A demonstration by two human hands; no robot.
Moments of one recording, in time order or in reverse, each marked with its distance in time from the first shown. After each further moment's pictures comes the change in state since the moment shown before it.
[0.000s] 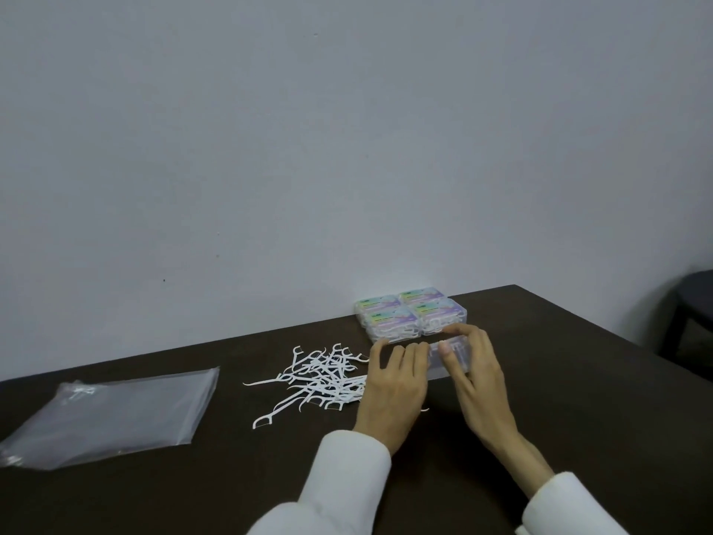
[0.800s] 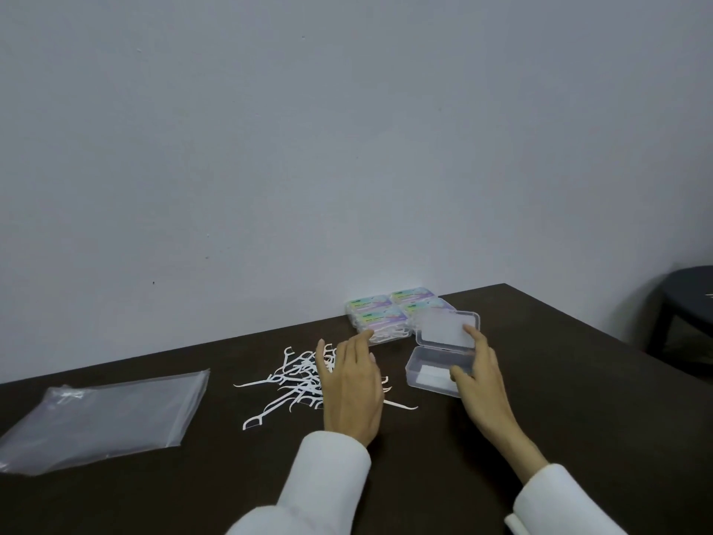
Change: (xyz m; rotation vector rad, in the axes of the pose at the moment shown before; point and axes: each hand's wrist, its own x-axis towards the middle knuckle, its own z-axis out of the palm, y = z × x) left_hand -0.008 -0.014 -0.004 -0.209 -0.039 -0.496; right_hand 0.002 0.013 -0.015 -0.142 -0.038 0.303
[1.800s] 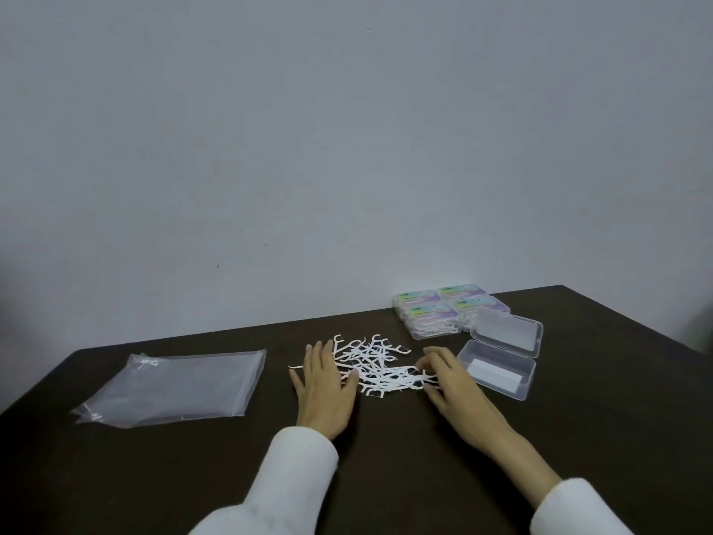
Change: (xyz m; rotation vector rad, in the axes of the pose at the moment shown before) left_hand -0.008 -0.087 -0.050 -0.123 -0.541 -0.470; right_hand -0.013 -0.022 0.064 -0.482 -0.381 -0.428
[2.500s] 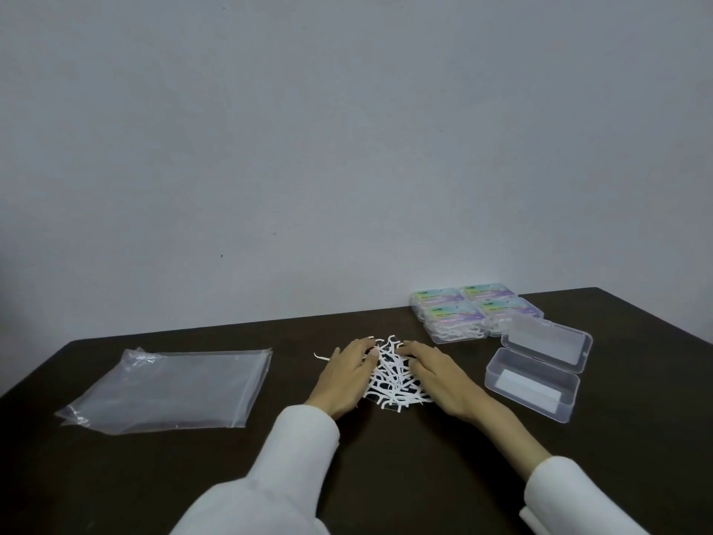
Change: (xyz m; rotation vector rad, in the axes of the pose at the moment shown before) left_hand 0.055 -0.009 0.013 -0.177 -0.250 0.129; right_hand 0.065 -0.009 0.023 0.161 -0.249 0.093
